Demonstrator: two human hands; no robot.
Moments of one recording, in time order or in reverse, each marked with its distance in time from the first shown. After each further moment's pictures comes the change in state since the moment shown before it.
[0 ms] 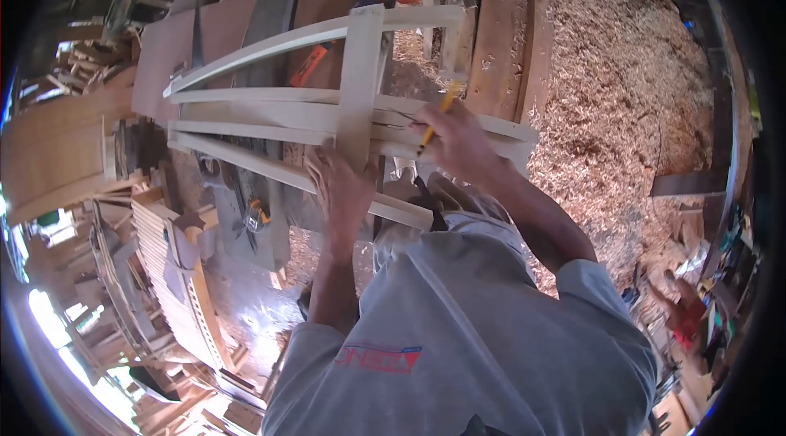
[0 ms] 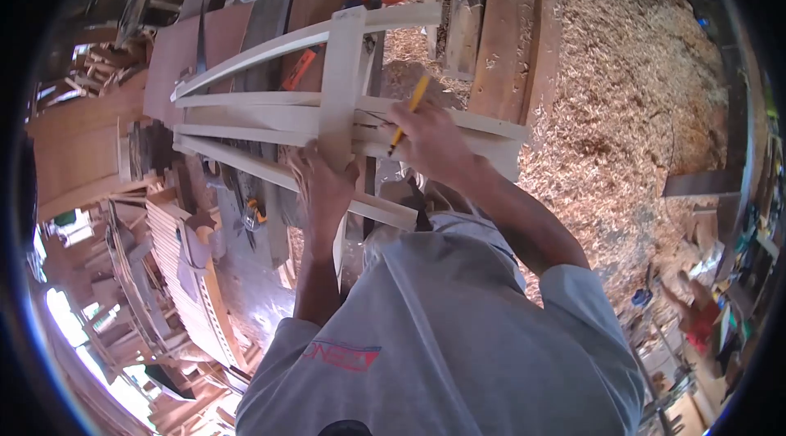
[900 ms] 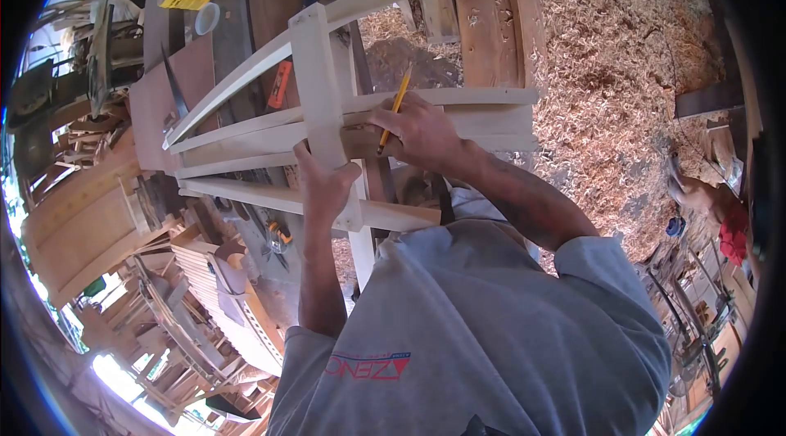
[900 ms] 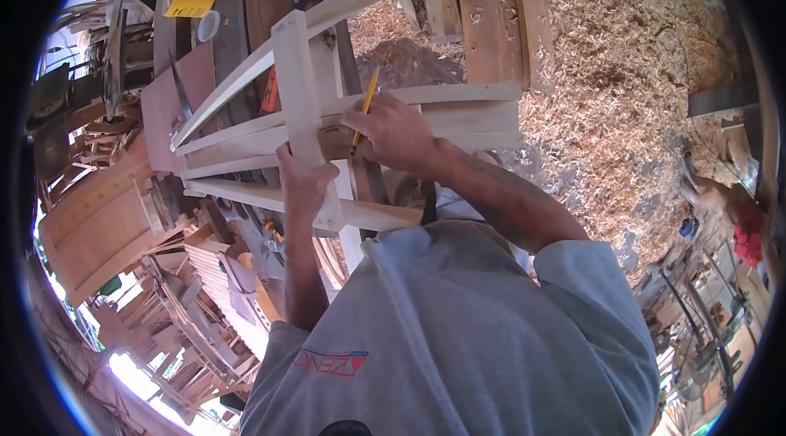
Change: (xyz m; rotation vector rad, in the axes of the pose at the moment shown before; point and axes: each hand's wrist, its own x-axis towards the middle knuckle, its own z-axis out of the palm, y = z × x) left_hand 0.036 0.001 -0.029 -0.425 -0.224 -0.044; right_hand -0.009 0.003 0.048 -0.020 0.109 0.059
